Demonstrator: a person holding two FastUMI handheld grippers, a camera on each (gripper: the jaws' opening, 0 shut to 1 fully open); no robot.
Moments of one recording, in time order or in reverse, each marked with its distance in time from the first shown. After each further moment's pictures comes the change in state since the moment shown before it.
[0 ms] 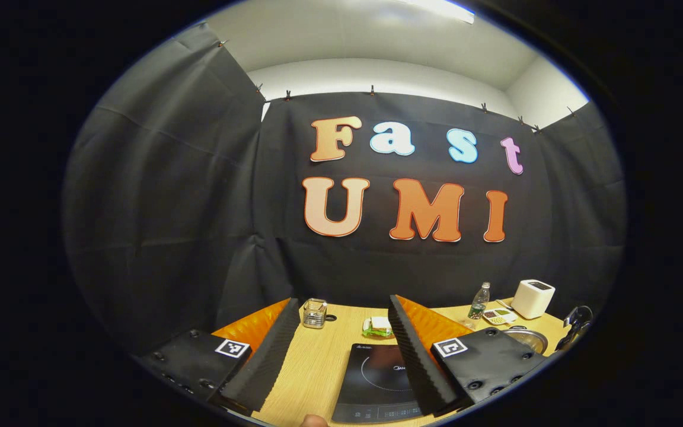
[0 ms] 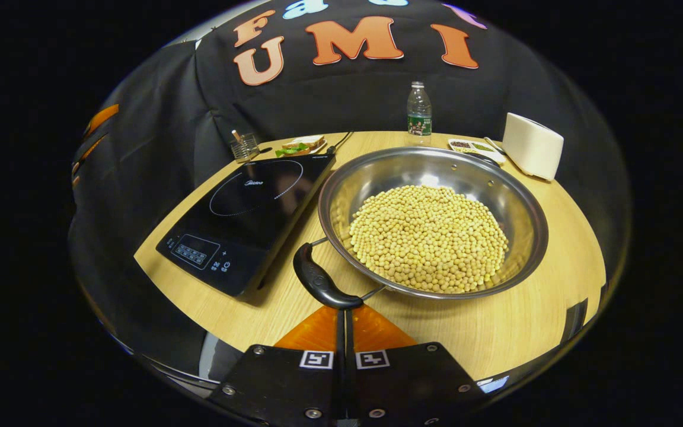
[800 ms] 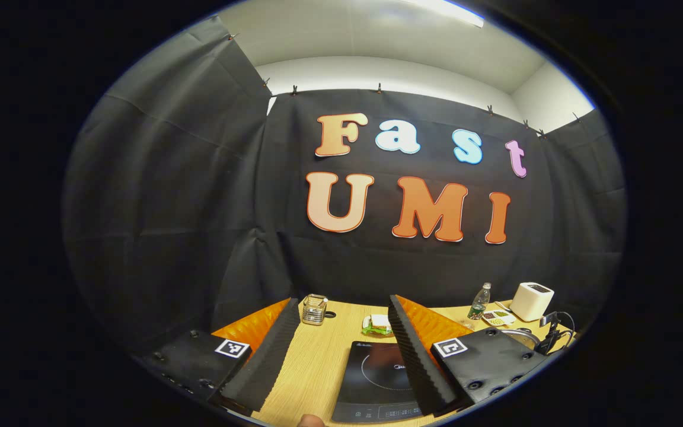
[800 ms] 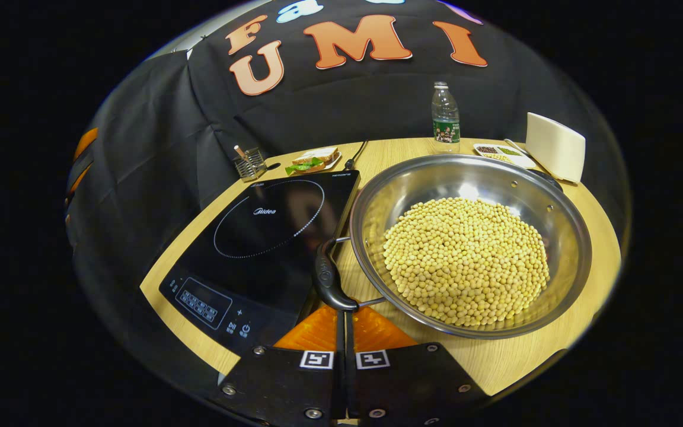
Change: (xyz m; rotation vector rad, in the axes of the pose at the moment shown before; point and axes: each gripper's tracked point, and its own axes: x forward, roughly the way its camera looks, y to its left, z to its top) left arm 0.006 0.014 -0.015 -0.037 0.021 0.008; right arm 0.060 0.040 0.044 0.055 -0.053 0.041
